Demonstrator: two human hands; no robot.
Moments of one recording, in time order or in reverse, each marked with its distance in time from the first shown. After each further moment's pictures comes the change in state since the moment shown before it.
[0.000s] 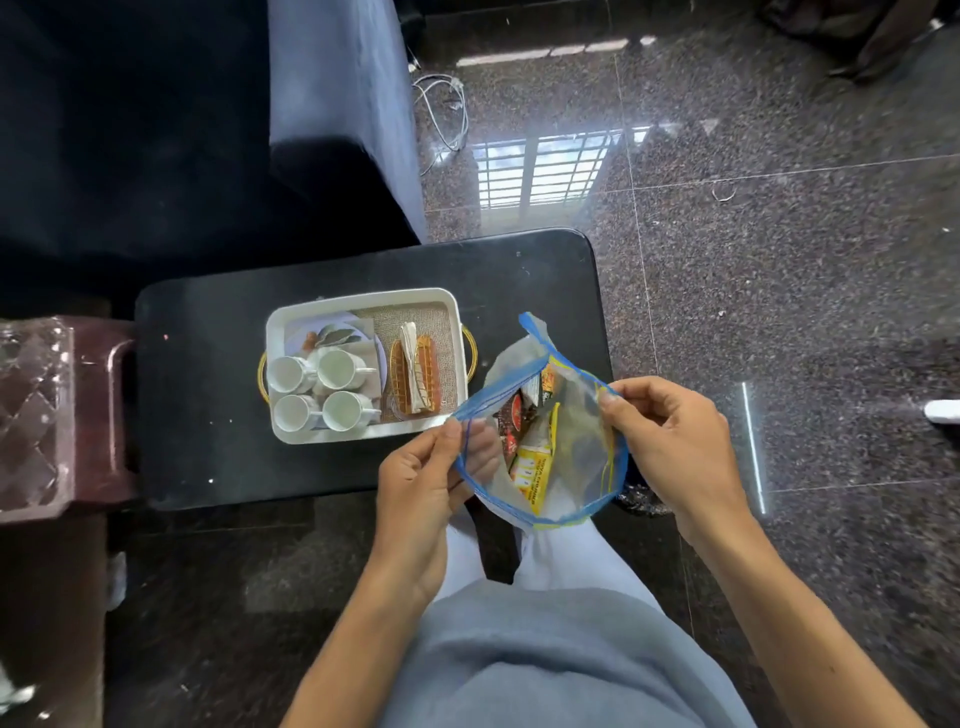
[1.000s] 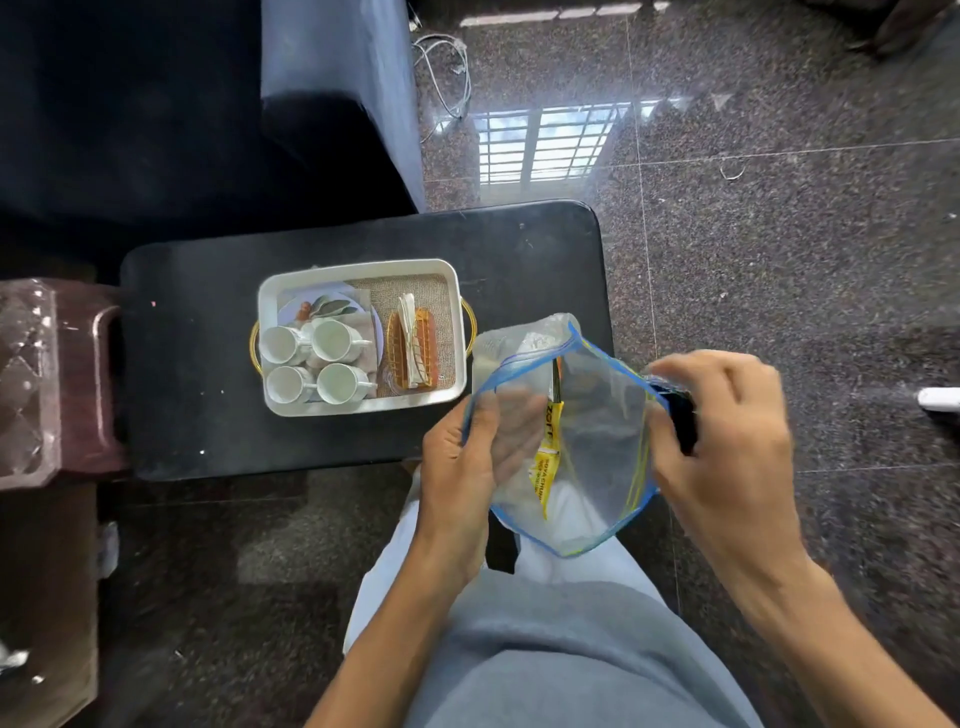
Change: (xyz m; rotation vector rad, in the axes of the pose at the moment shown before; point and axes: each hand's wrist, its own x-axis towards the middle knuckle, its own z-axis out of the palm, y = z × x) left_hand -0.004 -0.025 0.020 0.054 -0.123 0.056; right_hand -0.033 -0.007 -0.022 -0.533 0.160 -0.584
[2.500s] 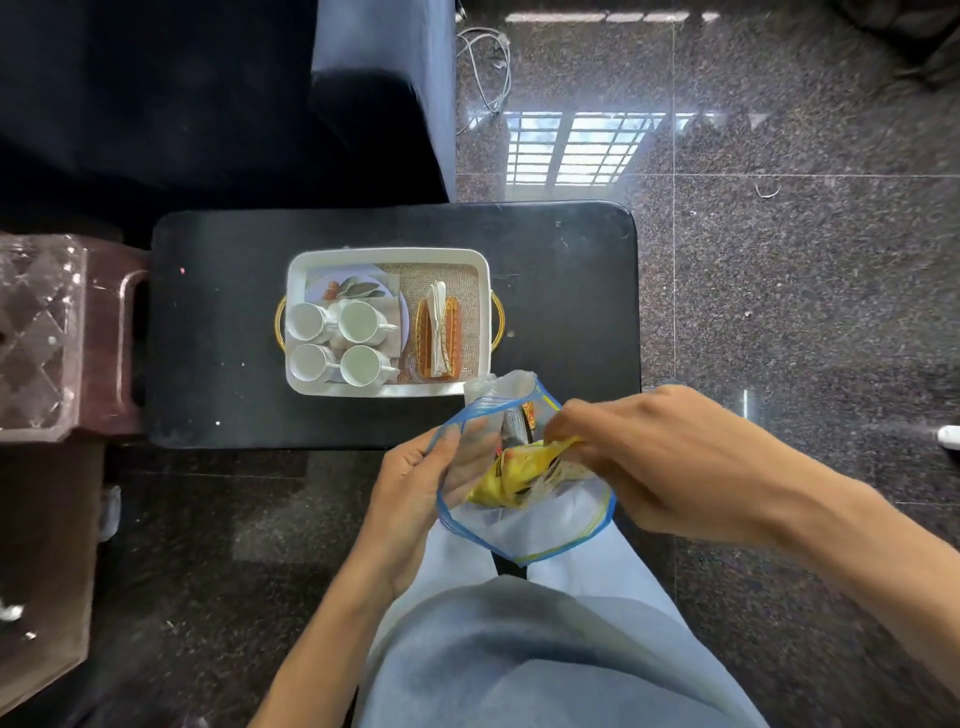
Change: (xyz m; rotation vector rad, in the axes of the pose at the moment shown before) left_hand -0.004 0.000 -0.084 0.047 -0.011 -0.115; right_hand 0.041 -0.052 0.000 -0.123 -0.878 -0.699
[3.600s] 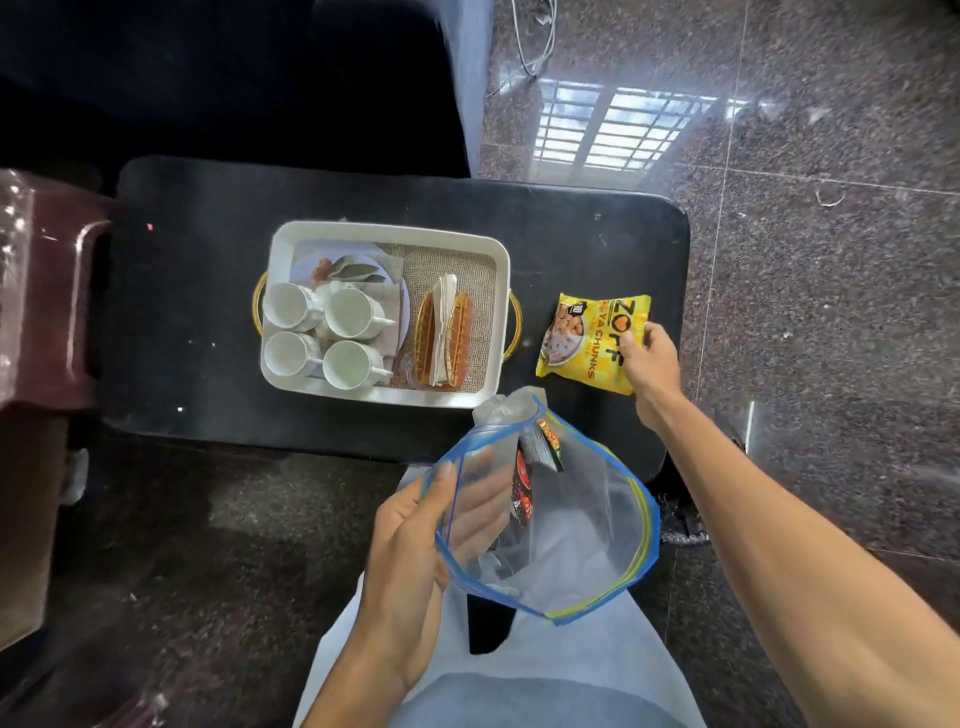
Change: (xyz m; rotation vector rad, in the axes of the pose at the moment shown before) left_hand 0.044 -0.028 0.005 -0.229 0.145 -0.057; right_hand 0.144 0.245 0.201 1.054 0.715 1.160
